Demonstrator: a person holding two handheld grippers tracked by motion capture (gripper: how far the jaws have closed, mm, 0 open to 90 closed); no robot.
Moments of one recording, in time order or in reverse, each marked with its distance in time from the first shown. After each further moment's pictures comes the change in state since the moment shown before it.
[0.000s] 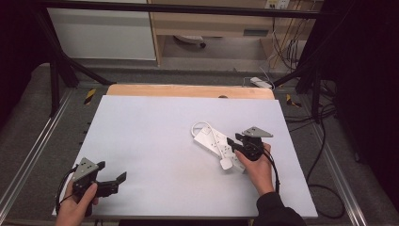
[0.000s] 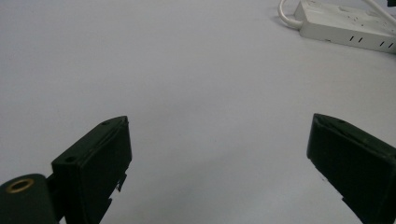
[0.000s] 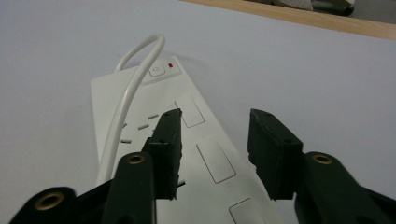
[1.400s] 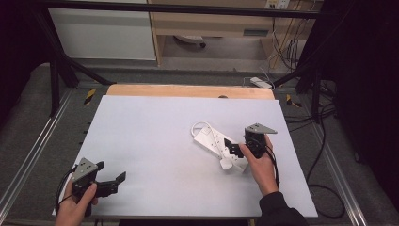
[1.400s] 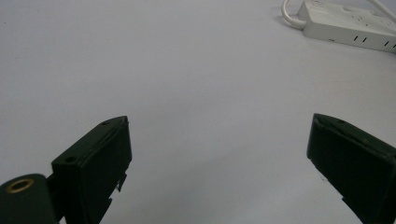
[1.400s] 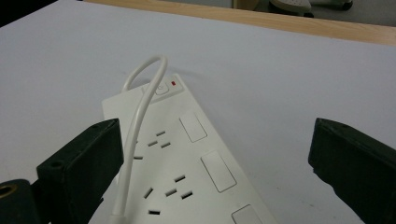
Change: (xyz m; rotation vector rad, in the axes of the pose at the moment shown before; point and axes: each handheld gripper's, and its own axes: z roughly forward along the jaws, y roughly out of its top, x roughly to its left) left arm 0.001 -0.001 -0.001 0.003 0.011 0.001; right arm 0.001 0.016 -0.013 -0.007 0.016 0.045
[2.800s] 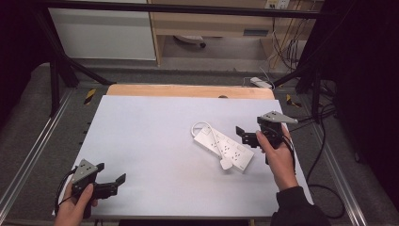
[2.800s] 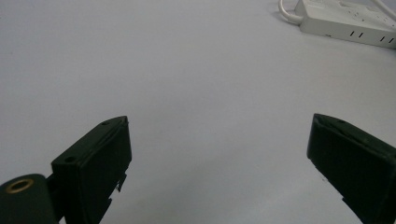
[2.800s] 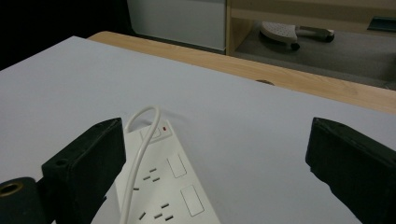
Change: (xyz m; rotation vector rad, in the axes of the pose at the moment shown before) left arm -0.002 -0.002 -0.002 0.008 -0.011 0.000; right arm -0.015 0.046 -0.050 -0.080 -0.019 -0.031
